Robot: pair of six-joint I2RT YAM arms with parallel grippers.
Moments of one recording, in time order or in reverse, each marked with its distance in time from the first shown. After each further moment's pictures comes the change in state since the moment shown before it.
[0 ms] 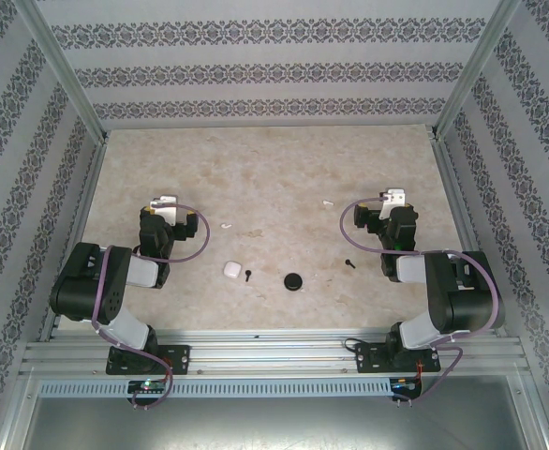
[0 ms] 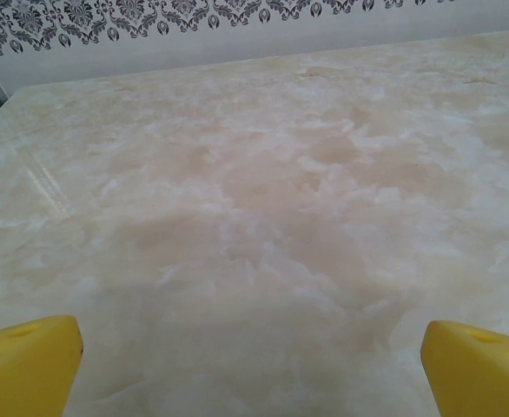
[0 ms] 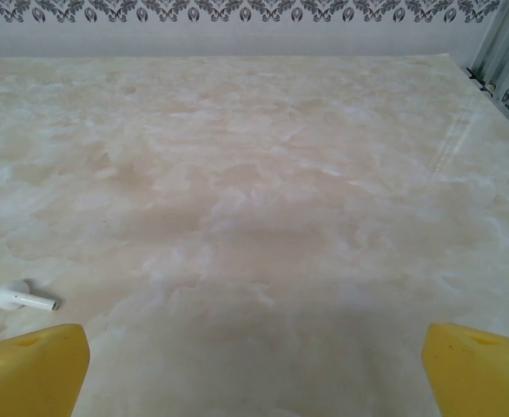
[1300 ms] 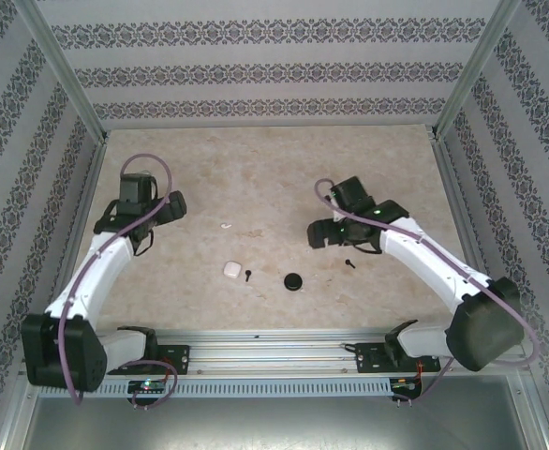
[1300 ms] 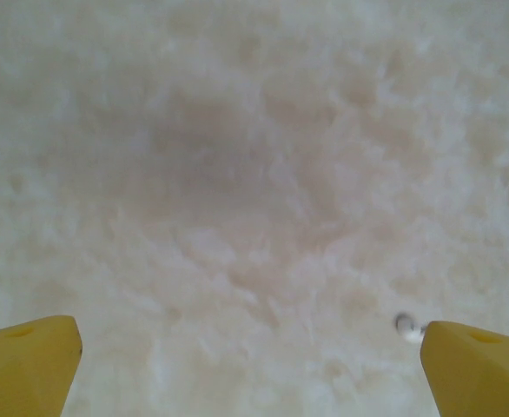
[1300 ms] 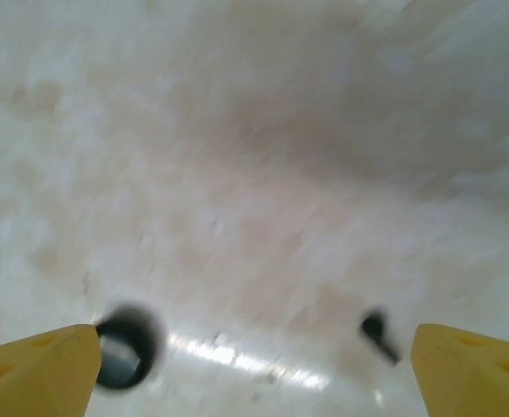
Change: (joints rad) left arm 0.013 -0.371 0.580 -1.491 0.029 -0.454; right arm 0.507 -0.172 0.666 -1.633 -0.066 0.317
